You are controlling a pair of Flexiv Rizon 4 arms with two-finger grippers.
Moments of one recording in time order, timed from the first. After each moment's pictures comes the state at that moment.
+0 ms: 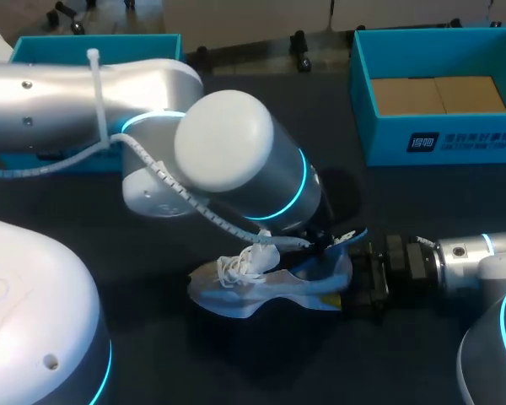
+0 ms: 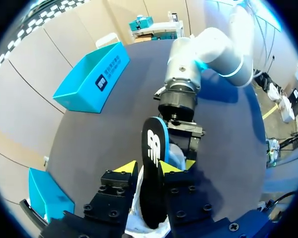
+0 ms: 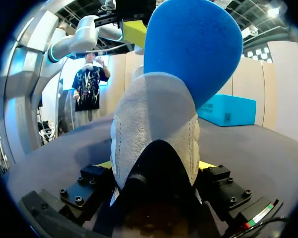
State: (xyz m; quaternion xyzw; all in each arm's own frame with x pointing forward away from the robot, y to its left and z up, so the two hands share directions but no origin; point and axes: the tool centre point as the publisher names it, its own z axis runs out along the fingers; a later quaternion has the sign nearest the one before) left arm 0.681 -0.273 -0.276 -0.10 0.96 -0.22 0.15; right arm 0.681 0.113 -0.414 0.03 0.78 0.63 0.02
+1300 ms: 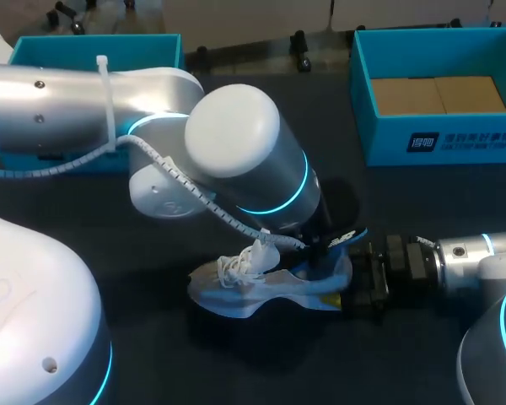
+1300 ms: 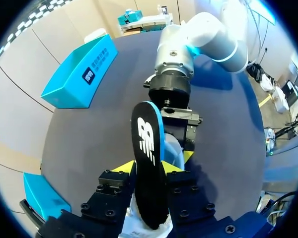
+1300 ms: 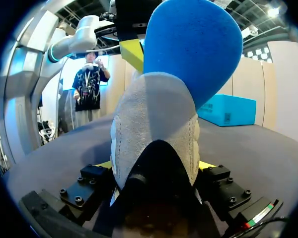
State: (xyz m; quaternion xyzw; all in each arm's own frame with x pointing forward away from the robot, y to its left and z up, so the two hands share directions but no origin) left arm 0.679 -0.270 -0.303 -0.07 0.97 -0.19 0.12; right arm 0.681 0.113 -0.414 0.03 0.78 0.63 0.02
